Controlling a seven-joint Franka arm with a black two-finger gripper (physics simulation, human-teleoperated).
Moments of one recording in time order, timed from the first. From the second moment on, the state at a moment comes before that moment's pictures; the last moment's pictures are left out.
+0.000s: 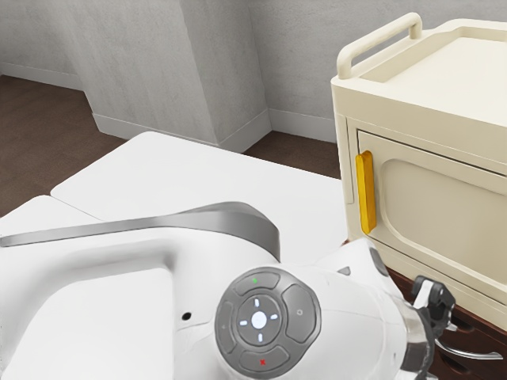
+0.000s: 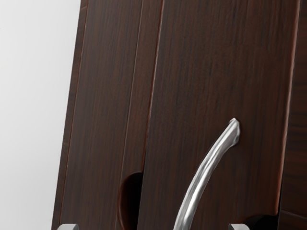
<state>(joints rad) -0.30 -0.12 -0.37 -2.08 0.52 2.52 -2.53</state>
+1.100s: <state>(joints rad) -0.32 -0.13 -0.37 -2.12 0.49 2.50 -2.60</state>
